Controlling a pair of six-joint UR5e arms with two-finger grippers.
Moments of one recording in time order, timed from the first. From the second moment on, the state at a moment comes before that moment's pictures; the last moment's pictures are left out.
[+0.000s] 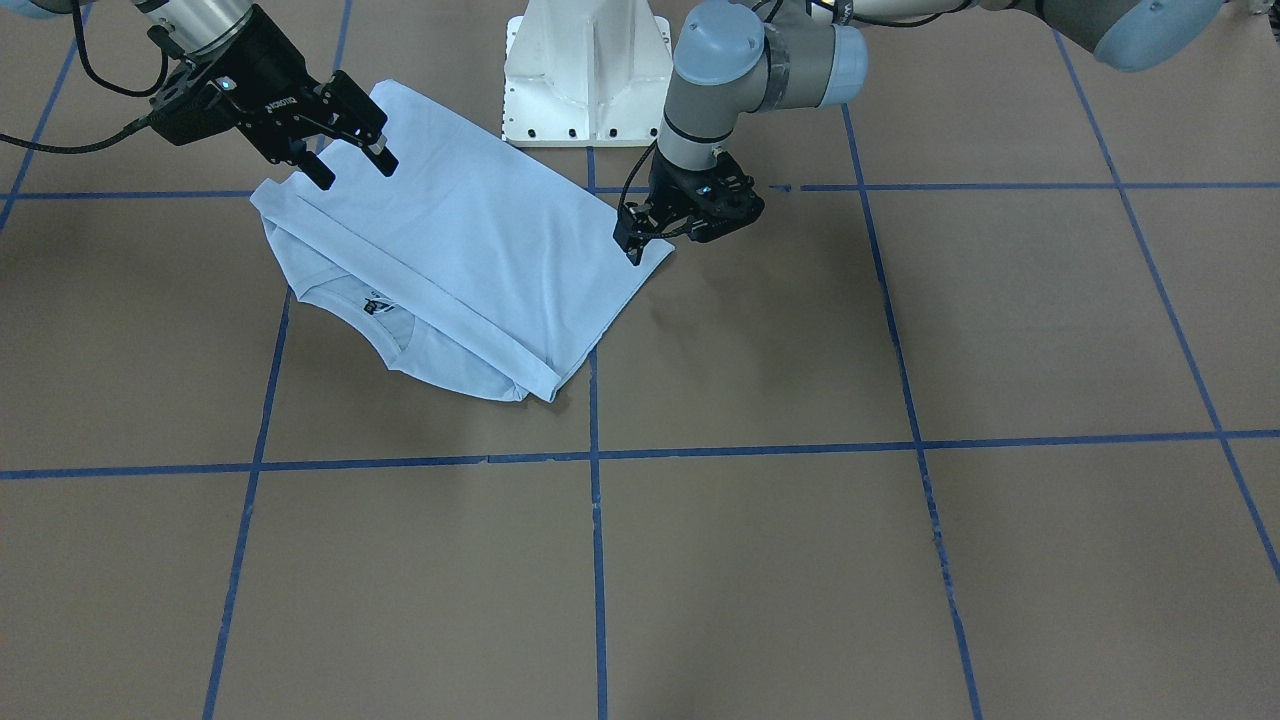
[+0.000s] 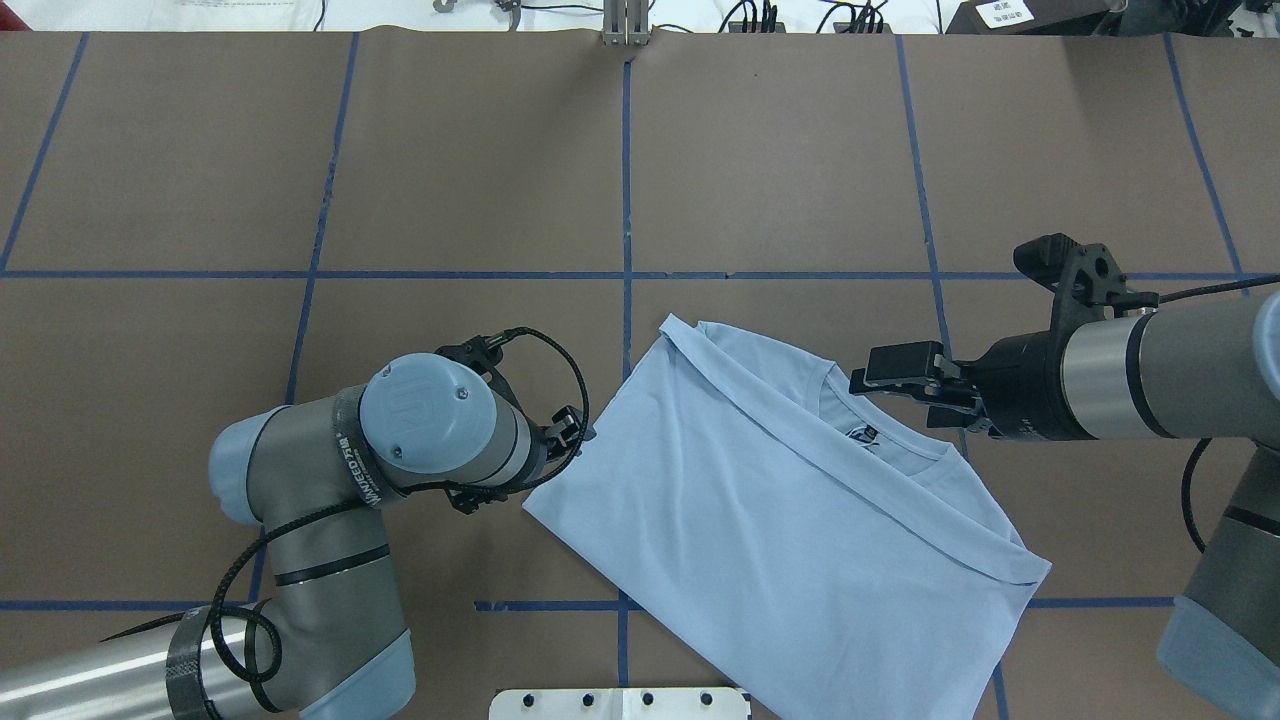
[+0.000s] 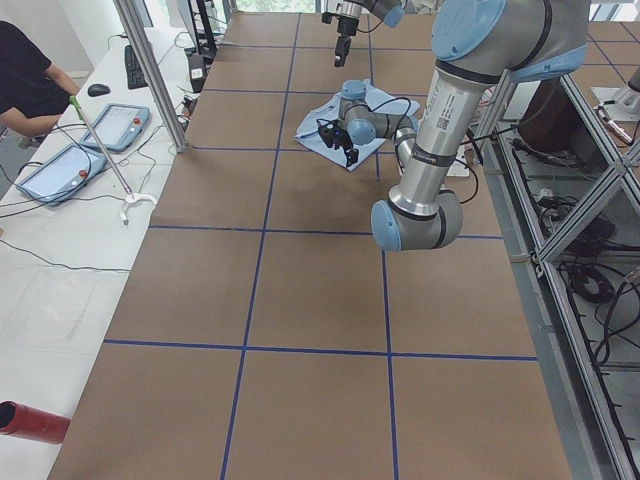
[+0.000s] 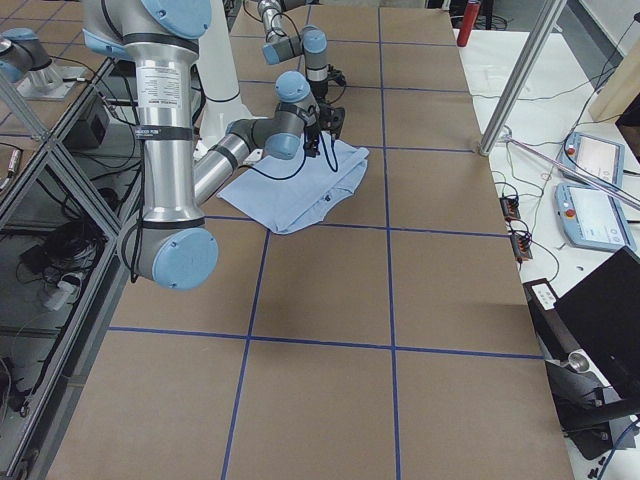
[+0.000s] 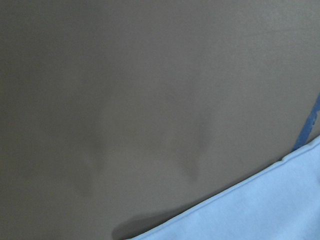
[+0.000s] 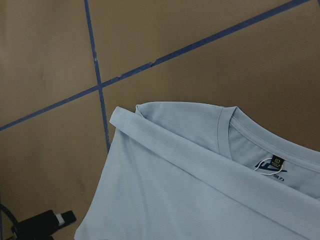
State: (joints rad) left arm -0.37 -2.13 -1.77 -1.71 -1.77 -1.86; right arm 0.61 -1.55 2.22 -1.04 1.93 1.56
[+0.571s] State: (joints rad) left arm -0.31 -2.12 -1.74 -1.71 -1.72 -1.90; right arm 0.61 -1.54 2.22 -1.04 1.93 1.56
